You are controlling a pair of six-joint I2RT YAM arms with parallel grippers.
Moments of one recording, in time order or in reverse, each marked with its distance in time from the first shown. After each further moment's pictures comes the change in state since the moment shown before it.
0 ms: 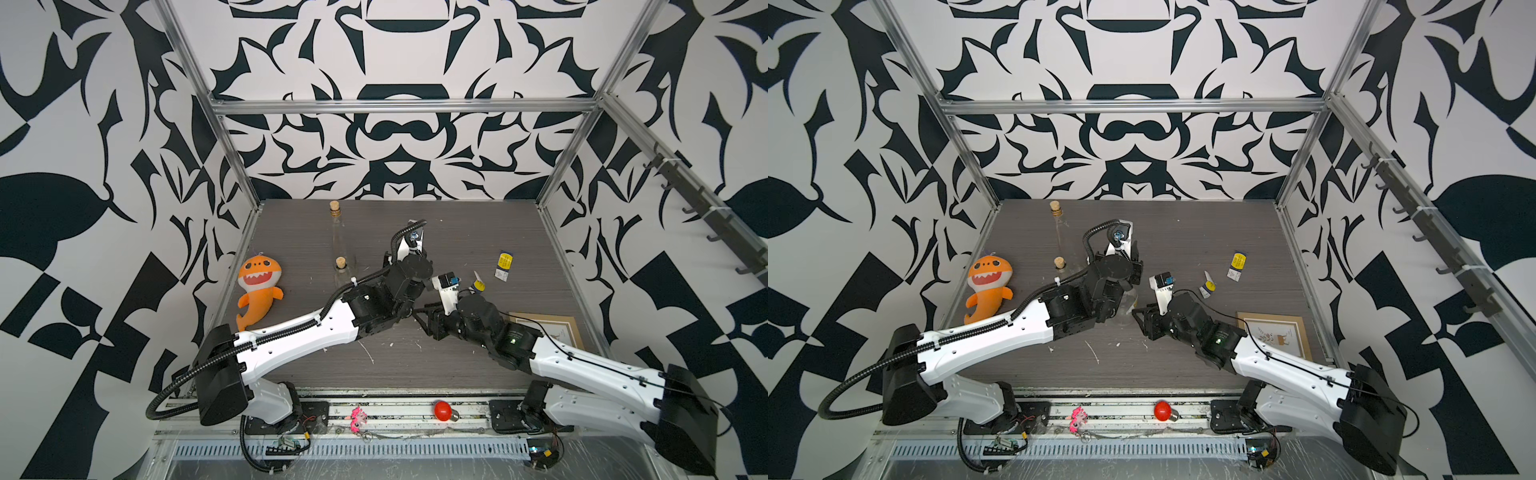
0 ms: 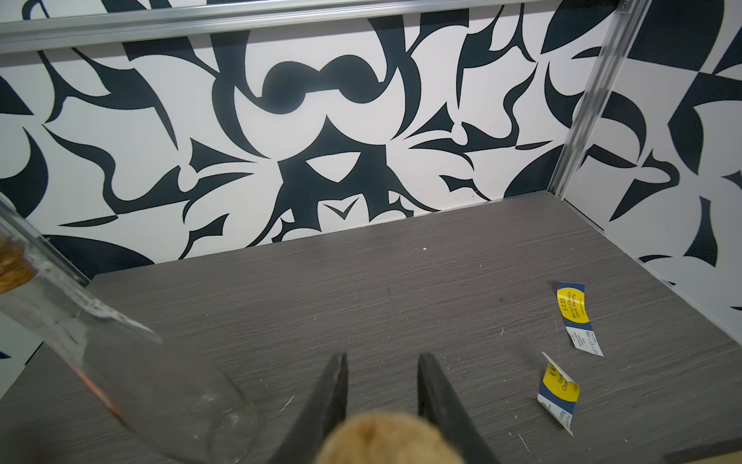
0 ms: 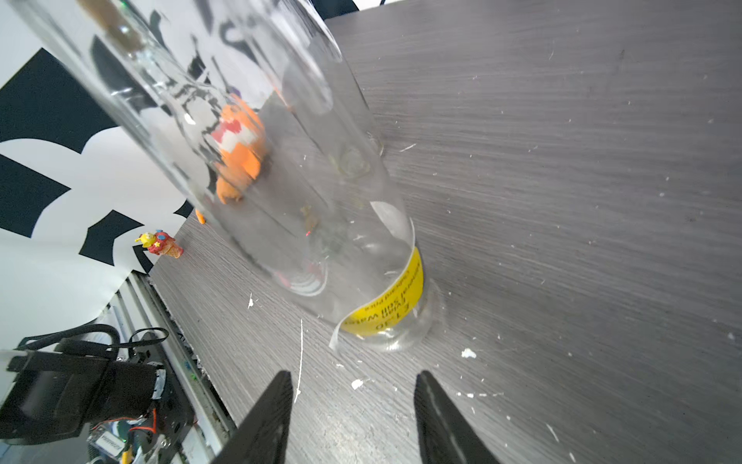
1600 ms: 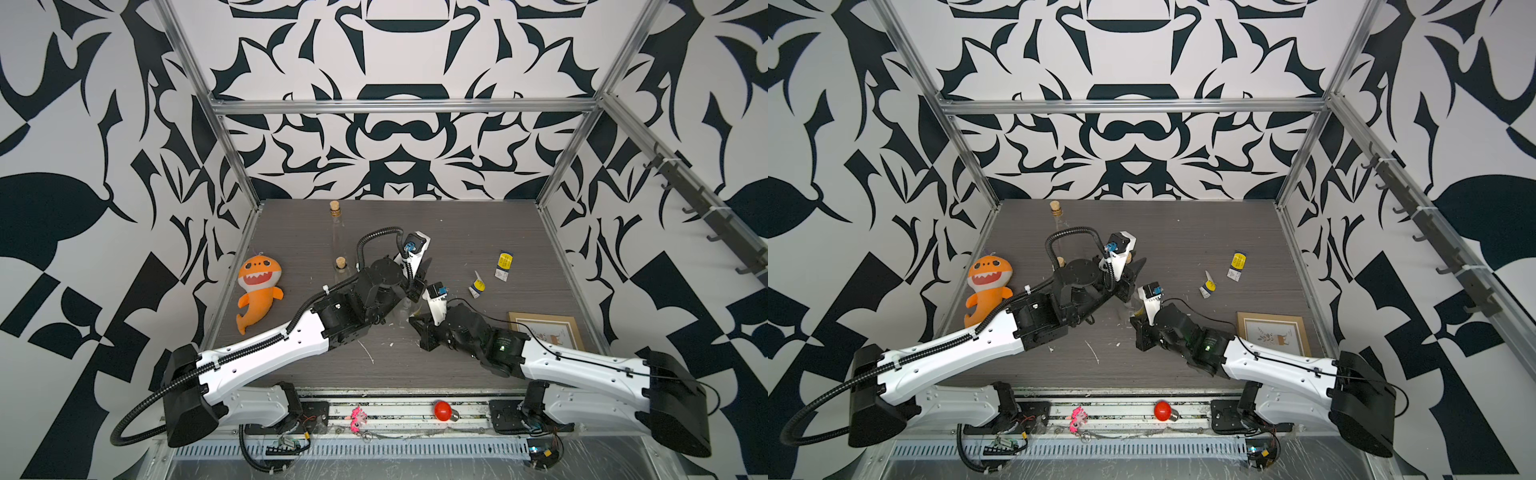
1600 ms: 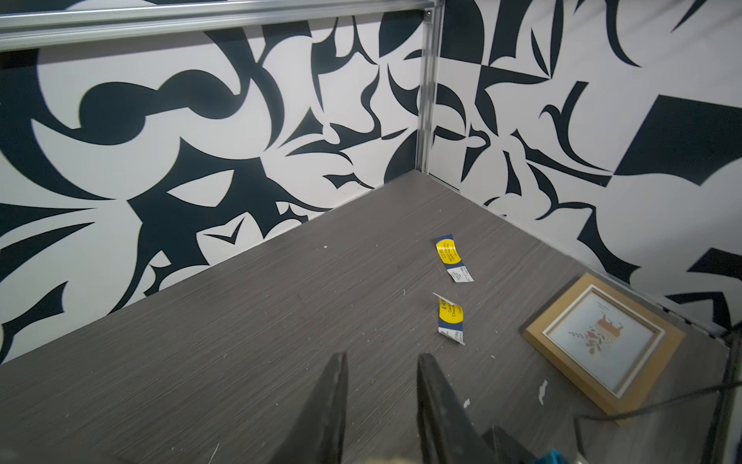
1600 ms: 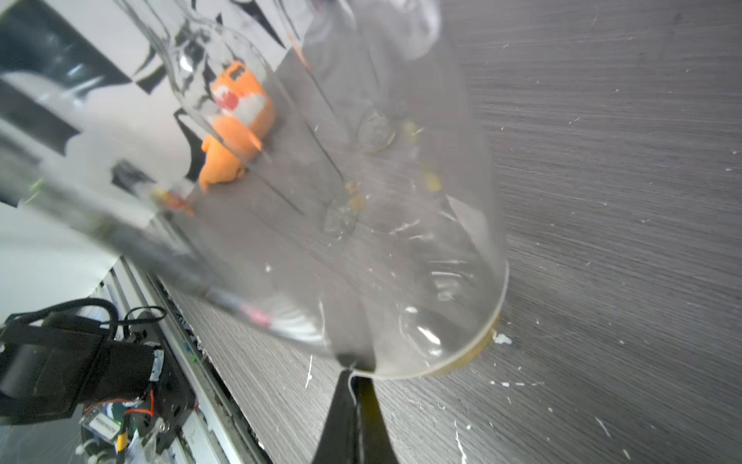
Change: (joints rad) left arm 0.039 -0.181 -0.129 0.018 0.506 0.159; right arm 0.115 0.056 -0.002 -0.002 0.075 0.011
